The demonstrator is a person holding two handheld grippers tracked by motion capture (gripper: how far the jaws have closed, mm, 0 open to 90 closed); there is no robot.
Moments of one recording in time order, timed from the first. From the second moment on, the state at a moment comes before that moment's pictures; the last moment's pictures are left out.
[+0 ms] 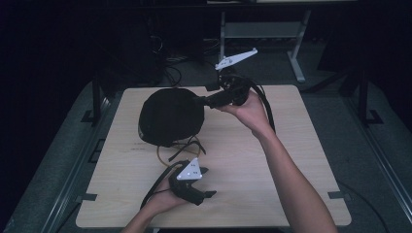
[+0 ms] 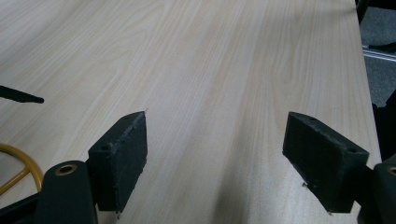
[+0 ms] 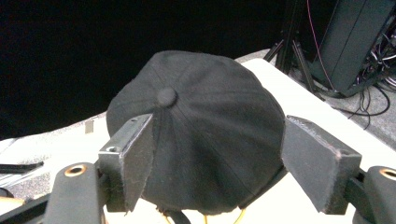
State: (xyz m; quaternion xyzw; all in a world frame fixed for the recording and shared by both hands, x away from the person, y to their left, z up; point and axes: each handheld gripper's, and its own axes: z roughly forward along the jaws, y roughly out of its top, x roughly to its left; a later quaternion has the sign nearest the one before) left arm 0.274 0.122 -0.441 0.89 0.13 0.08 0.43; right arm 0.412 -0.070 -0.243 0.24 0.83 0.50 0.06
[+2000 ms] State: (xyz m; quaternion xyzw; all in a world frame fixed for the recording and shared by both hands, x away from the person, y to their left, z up) left arm 0.275 0.121 -0.444 0.89 0.14 0.07 0.43; right arm 0.388 -0.159 -0.290 0.30 0.82 0.49 0.06
